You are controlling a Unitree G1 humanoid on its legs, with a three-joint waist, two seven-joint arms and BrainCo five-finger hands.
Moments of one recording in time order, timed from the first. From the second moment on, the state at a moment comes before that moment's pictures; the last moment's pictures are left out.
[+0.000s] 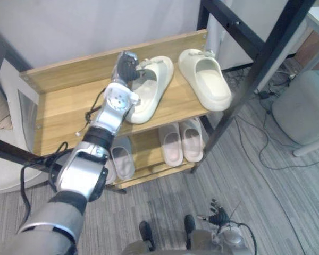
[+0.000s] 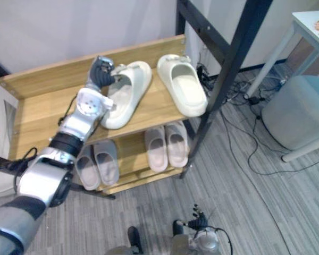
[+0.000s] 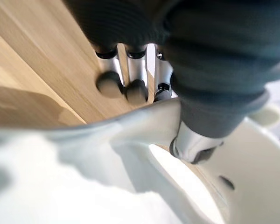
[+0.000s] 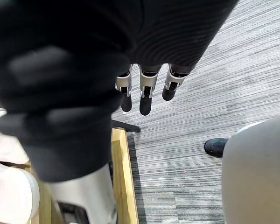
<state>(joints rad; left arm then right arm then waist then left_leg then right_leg) -1.07 0.32 -0.23 0.81 0.14 -0.04 0.26 0.11 -0.08 -0.03 0.76 -0.08 -0.08 -0.08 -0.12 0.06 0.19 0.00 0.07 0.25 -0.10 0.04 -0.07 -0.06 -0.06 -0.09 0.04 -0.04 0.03</state>
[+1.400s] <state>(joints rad) -0.67 0.30 -0.18 0.38 -0.32 -0.13 0.25 0.12 -0.09 0.00 0.77 -0.07 -0.07 -0.09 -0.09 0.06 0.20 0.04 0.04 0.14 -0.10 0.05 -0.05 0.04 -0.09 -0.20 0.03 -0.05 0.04</state>
